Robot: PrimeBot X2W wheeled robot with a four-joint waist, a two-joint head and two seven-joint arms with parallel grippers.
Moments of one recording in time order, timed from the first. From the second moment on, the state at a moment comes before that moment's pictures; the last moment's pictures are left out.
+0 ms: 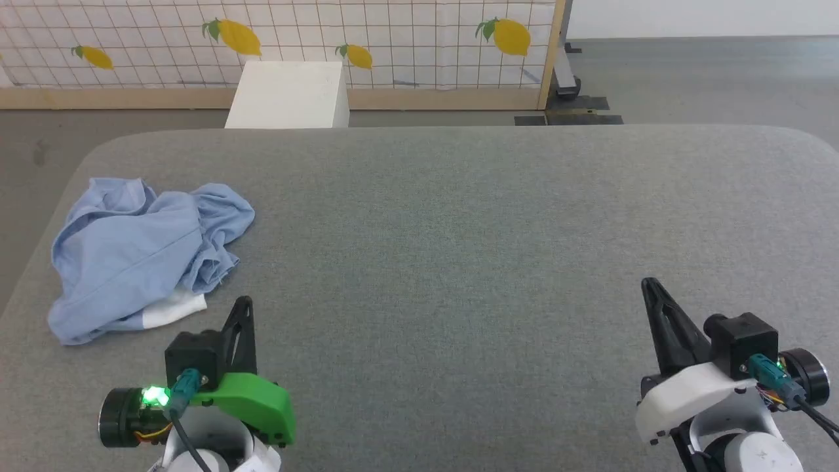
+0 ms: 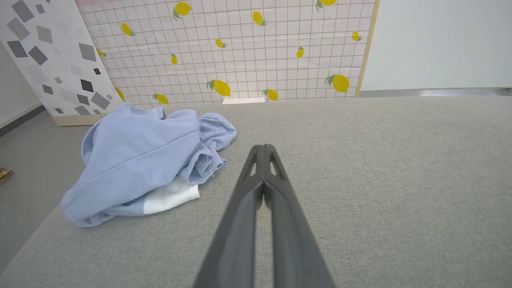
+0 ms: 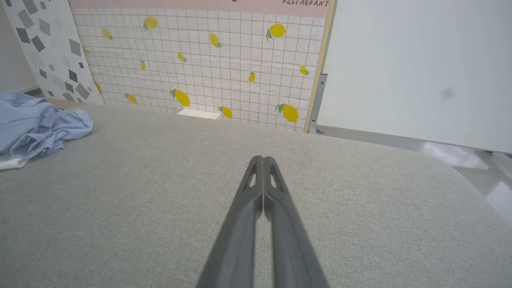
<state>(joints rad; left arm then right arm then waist) -0.01 0.05 0.00 0.00 -0.01 -0.01 0.00 -0.01 -0.05 0.00 0.01 0.01 0.13 0.00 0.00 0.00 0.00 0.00</state>
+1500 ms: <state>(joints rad) -0.01 0.05 0.00 0.00 -0.01 -0.01 0.00 -0.01 -0.05 0.00 0.01 0.01 0.13 0.00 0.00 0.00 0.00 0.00</state>
